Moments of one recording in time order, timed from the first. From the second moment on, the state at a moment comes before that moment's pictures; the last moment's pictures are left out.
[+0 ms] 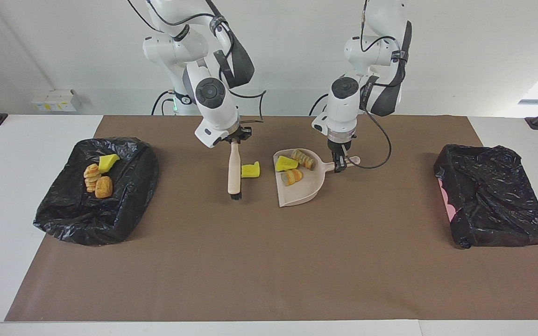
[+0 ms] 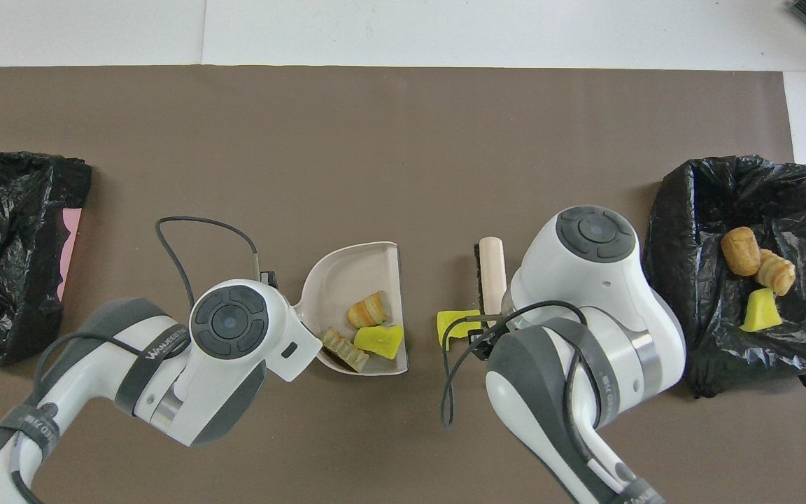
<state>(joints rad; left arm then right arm) -0.18 0.01 -0.35 -2.28 0.19 2.28 0.93 0.11 0.03 0.32 -2.10 0.18 1.80 0.38</state>
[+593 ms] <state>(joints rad) -0.18 0.01 -0.39 -2.28 0.19 2.27 0.93 0.18 -0.06 0.33 -2.37 0.12 2.05 0.45</state>
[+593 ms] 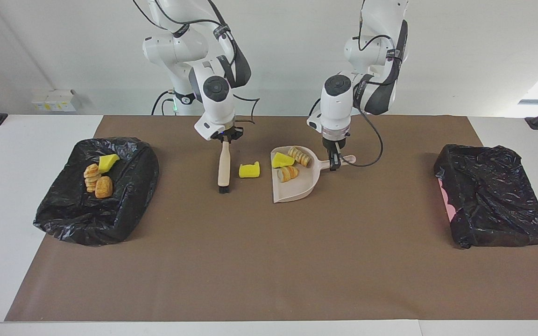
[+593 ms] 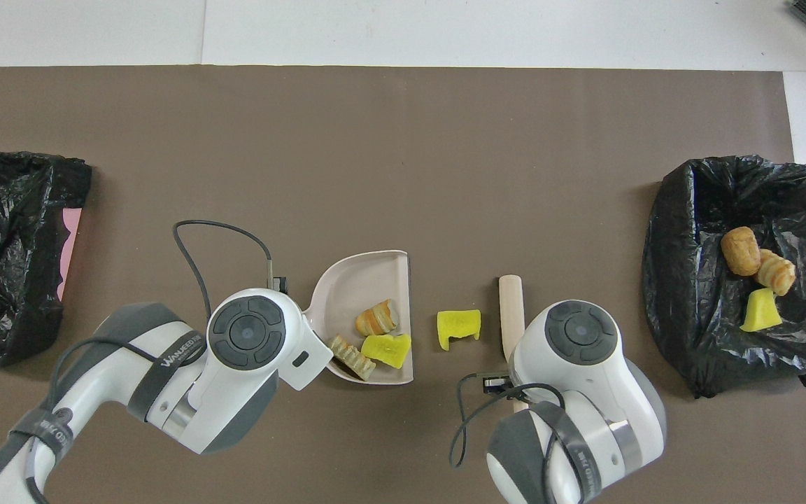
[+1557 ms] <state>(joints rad) -0.18 0.01 -0.38 -2.28 0.19 2.27 0.93 0.33 0.23 0.33 -2.01 0.23 2.00 0.65</state>
